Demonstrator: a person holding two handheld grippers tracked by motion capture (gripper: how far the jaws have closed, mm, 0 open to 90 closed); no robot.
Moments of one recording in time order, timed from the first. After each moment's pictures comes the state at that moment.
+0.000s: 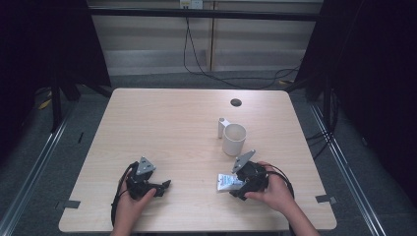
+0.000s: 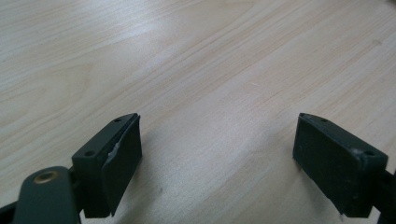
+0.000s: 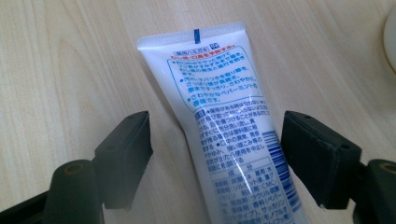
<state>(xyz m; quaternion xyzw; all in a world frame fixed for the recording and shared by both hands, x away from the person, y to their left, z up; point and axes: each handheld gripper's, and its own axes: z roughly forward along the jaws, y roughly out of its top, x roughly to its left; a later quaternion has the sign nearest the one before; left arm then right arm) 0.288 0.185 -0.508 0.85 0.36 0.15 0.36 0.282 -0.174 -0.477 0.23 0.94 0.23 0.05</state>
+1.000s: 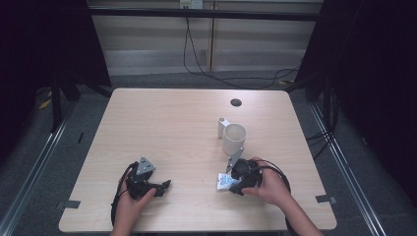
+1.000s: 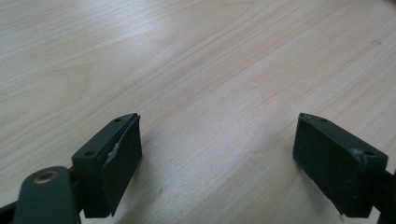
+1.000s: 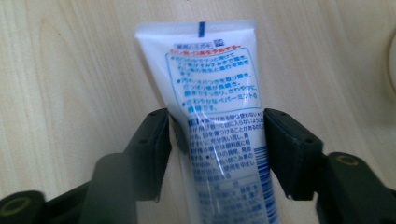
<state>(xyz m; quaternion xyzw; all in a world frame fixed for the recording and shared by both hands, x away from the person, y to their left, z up) 0.288 0.185 -0.508 0.85 0.36 0.15 0.36 0.293 -0.158 -0.472 0.19 0.97 0.16 0.05</state>
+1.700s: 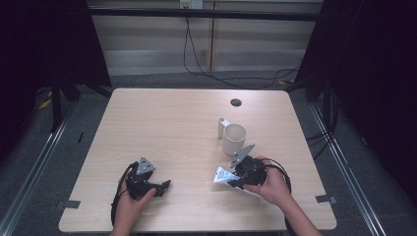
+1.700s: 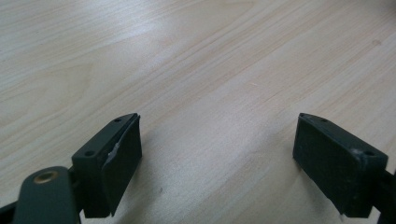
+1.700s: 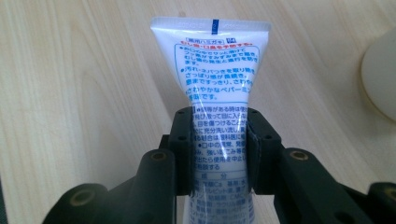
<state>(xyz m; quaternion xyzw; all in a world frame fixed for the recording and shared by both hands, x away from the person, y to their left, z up) 0.288 0.185 -0.508 0.85 0.36 0.15 0.36 0.288 -0.169 -0.458 0.23 0.94 0.25 0.04</state>
